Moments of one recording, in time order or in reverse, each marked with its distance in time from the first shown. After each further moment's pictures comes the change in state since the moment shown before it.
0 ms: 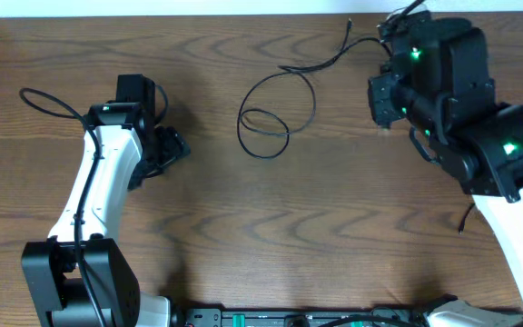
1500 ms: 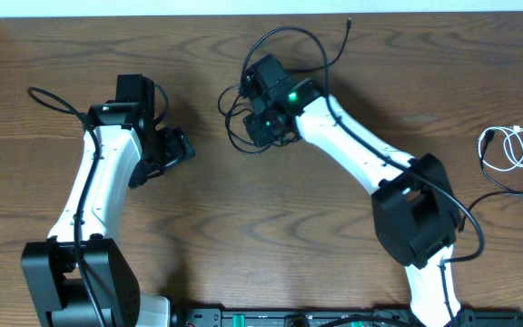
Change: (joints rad) left arm 0.002 0.000 0.000 -0.003 0.062 0.107; right arm 0.212 0.738 0.000 0.255 -0.344 0.072
